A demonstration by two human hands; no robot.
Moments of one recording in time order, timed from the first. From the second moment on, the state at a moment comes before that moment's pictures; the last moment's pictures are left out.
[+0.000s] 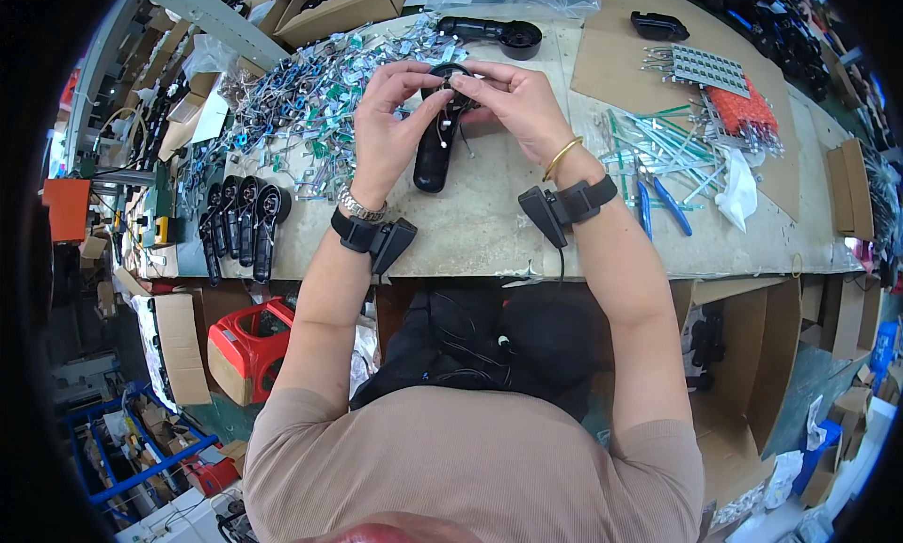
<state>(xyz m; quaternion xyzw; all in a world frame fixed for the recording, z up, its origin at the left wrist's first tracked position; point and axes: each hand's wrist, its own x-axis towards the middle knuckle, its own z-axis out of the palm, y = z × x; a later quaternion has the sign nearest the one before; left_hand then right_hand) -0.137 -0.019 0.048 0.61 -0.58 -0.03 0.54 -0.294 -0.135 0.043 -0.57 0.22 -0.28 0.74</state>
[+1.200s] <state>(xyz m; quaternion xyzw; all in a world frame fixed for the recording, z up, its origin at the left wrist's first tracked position) -0.141 -0.014 0.057 0.62 -0.53 -0.13 0.56 -0.295 -0.134 0.044 -0.57 0.23 -0.28 0.73</state>
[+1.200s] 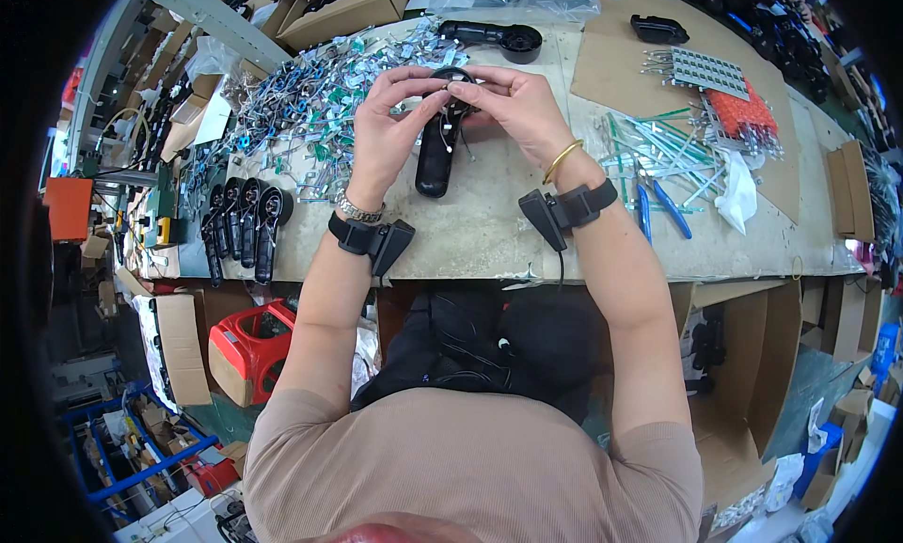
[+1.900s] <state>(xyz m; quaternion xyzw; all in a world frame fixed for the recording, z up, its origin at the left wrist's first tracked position) -0.133 -0.007 0.054 0.50 -0.31 -0.51 0.62 -0.298 -0.127 0.053 -0.57 0.24 -0.27 0.74</state>
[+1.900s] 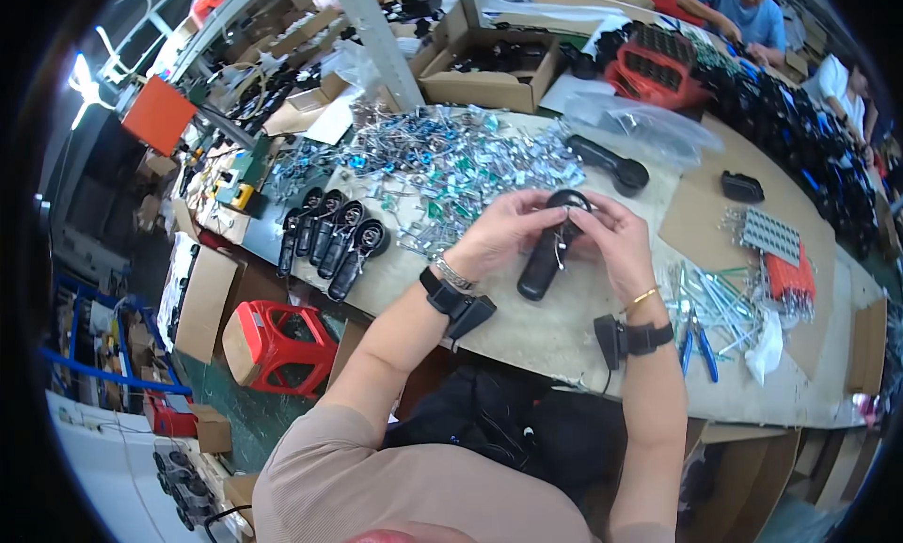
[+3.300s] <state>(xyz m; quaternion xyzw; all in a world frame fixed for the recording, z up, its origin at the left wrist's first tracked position) -0.137 -0.007 0.059 0.49 -0.31 -0.50 0.65 -0.297 -0.138 0.054 -0.61 0.22 -0.27 0.71</state>
